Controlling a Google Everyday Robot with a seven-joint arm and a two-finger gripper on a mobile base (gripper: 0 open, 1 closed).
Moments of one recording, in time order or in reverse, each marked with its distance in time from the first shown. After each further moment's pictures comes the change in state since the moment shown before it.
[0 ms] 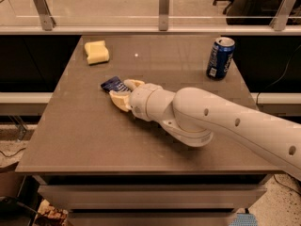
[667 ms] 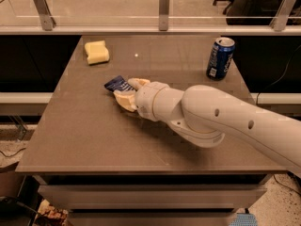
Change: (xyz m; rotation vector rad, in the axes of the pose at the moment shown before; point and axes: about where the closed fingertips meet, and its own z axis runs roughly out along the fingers) arm -0.010 -0.001 -0.025 0.001 0.009 -0.027
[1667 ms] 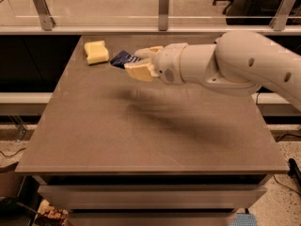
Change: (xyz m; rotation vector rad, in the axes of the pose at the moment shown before) arm -0.069 -0.039 -0.043 -0.177 0.005 -0.089
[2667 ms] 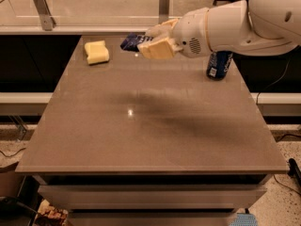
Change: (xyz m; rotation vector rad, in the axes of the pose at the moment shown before) arm -0.047 -0.014 -0.050 -0.119 0.066 -0.102
